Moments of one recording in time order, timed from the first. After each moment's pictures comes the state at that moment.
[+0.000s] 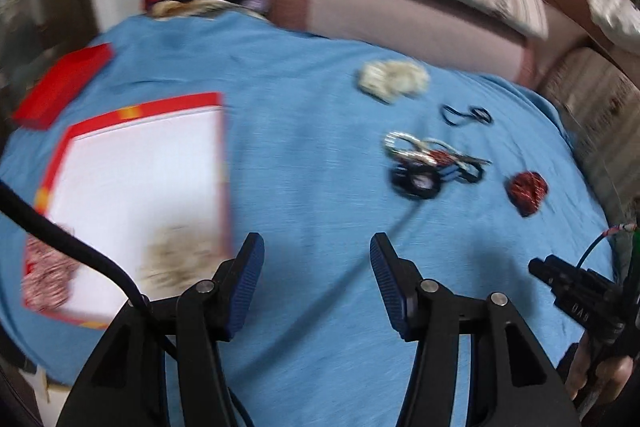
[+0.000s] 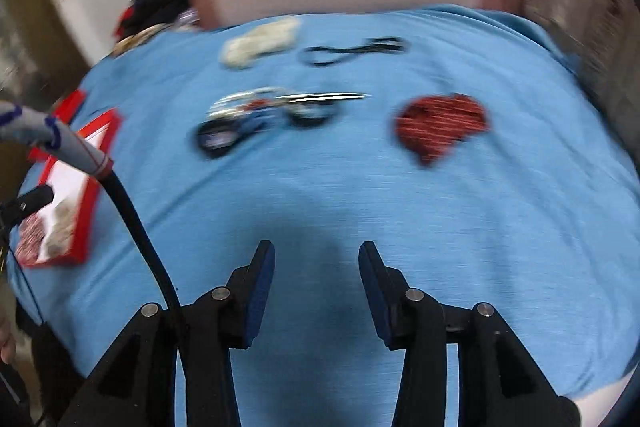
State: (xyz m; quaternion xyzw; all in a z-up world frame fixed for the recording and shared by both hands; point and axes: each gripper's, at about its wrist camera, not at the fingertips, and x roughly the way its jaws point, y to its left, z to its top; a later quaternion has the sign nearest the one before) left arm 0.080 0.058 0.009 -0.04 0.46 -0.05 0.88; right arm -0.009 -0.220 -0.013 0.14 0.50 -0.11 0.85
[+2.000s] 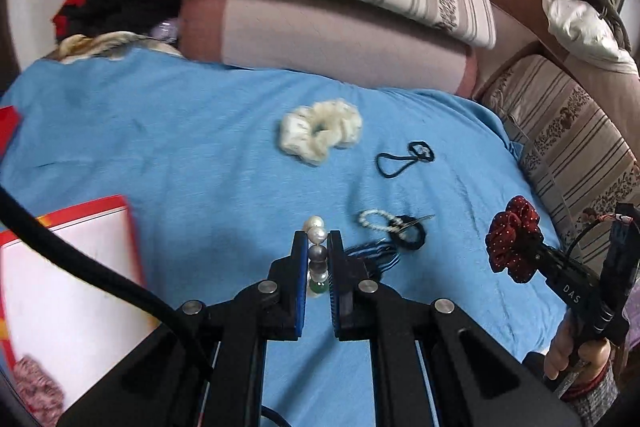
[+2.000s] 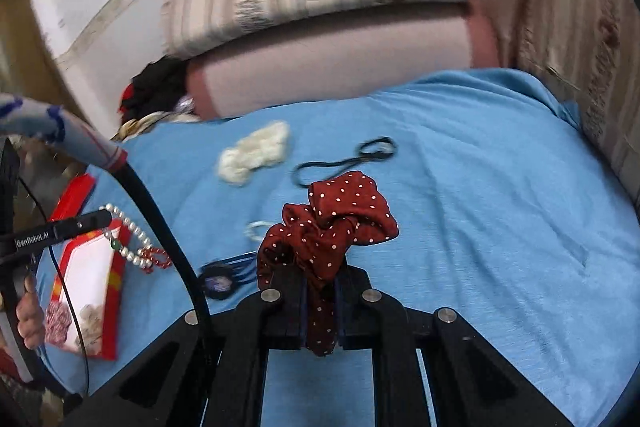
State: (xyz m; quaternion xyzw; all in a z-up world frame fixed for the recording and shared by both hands) left arm 0.179 0.044 0.052 -0.05 0.46 -0.18 0.87; right arm 0.055 -0.223 0.046 0.14 0.40 -0.07 0.90
